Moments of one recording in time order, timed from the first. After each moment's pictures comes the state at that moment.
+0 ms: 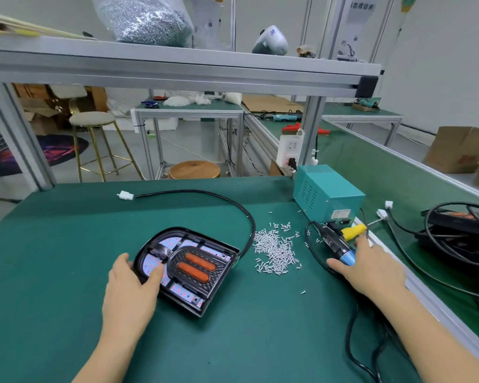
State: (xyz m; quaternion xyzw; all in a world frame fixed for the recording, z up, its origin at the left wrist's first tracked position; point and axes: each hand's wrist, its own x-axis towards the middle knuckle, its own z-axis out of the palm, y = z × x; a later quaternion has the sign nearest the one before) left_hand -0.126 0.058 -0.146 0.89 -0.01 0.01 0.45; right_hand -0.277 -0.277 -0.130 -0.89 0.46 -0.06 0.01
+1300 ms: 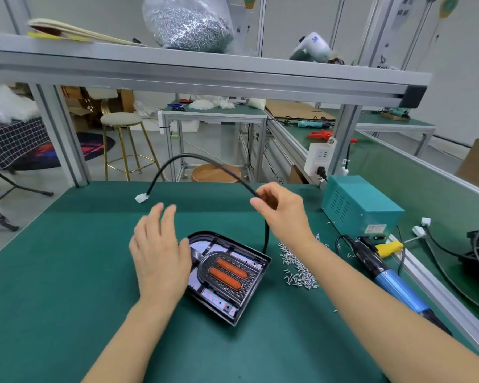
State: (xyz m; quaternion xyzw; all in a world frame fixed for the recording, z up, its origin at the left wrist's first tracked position) left_hand -0.091 0.044 -0.117 0.92 -0.14 0.23 0.28; right_hand -0.117 -0.168 -0.084 -0.86 0.06 -0.33 0.39
